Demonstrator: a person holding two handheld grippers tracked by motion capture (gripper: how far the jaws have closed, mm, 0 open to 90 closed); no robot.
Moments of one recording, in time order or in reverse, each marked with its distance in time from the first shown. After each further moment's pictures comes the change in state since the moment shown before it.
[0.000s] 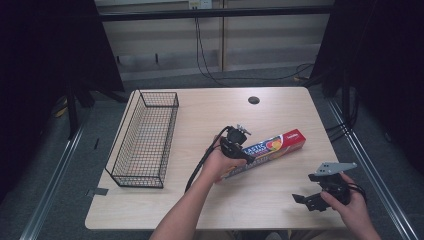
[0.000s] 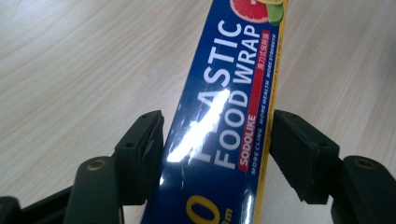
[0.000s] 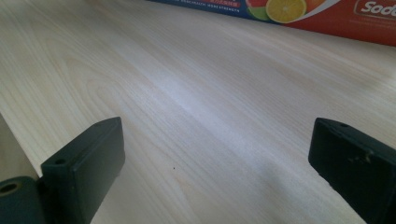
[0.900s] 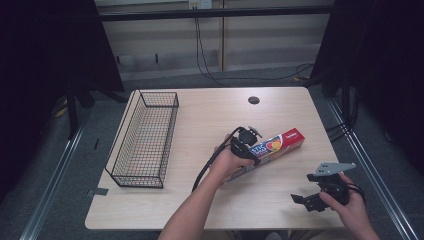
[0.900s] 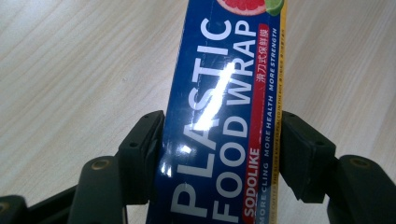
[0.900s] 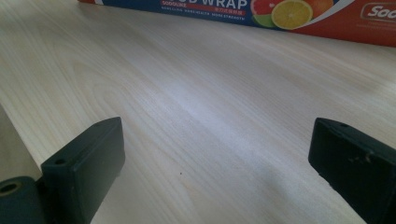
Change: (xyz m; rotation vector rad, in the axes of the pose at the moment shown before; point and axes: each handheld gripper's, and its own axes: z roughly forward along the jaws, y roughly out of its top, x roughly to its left) left arm -0.012 0.016 0.022 0.131 0.013 0.072; right arm 0.004 0.002 0.001 -0.019 0.013 0.002
